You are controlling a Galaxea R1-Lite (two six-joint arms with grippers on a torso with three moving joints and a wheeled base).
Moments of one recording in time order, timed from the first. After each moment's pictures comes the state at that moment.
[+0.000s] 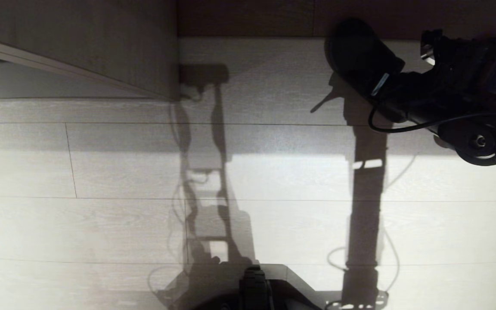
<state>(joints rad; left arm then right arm) 0.00 0.00 0.00 0.00 0.00 -0.01 0.17 1.84 -1.36 -0.62 -0.05 0.33</state>
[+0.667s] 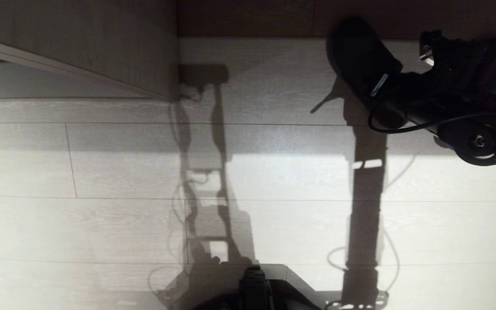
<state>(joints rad) 0.00 0.00 0.00 0.00 0.00 -0.01 0.17 1.84 -1.36 -0.61 -0.05 0.32</state>
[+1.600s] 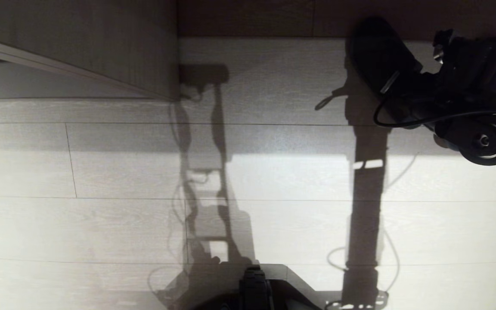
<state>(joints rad) 0.00 0.00 0.00 0.00 0.00 -0.01 0.16 1.83 -1.35 -0.61 -0.26 0.36</state>
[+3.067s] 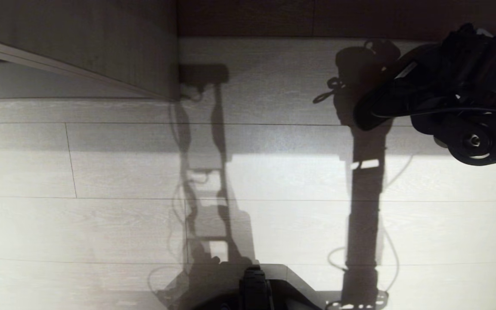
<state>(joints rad) 0.00 0.00 0.00 0.00 0.00 -0.01 0.22 1.84 -1.37 -0.68 -0.73 0.41</state>
